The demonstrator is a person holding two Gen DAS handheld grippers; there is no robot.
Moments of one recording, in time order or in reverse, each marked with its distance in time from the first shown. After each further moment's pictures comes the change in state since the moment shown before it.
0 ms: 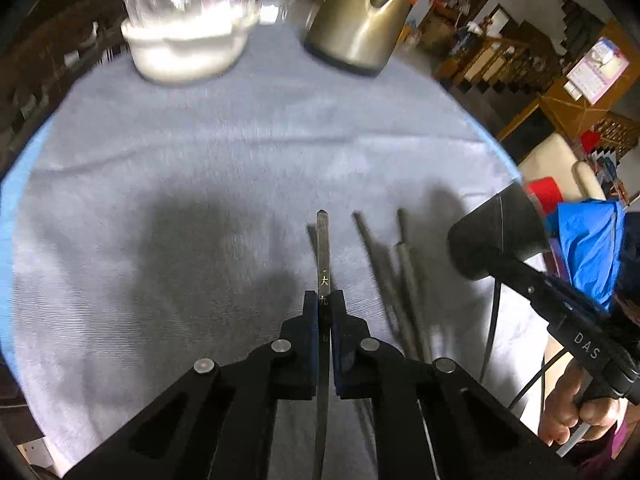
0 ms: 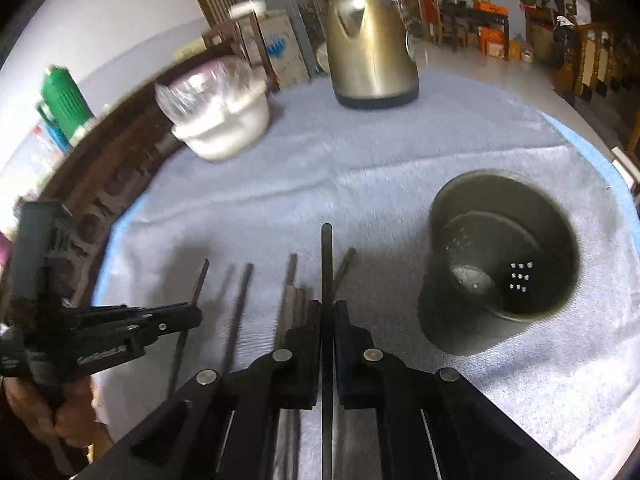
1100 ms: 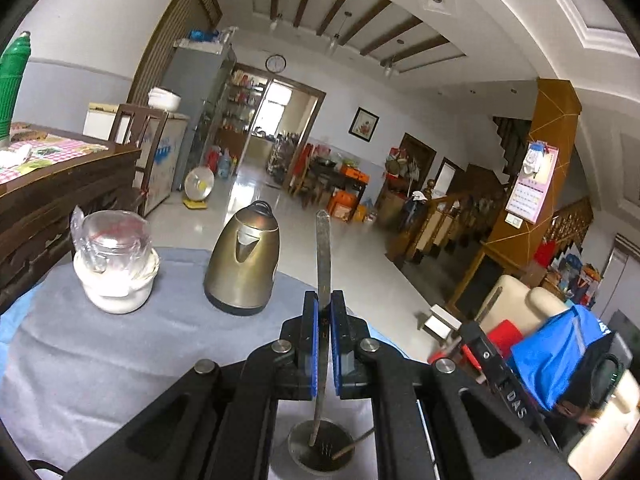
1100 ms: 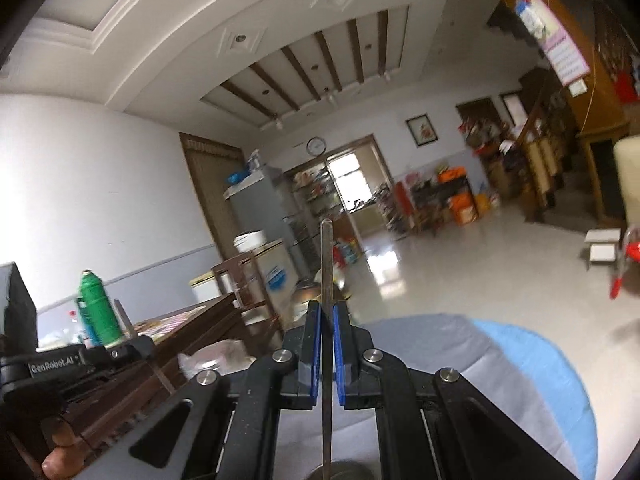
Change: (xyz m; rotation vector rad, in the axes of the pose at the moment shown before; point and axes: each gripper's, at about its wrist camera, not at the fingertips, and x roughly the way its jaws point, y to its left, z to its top) left arm -0.093 -0.178 0.075 0.028 -0.719 -0.093; right arm -0.184 -0.075 0.062 0.097 -0.822 -0.016
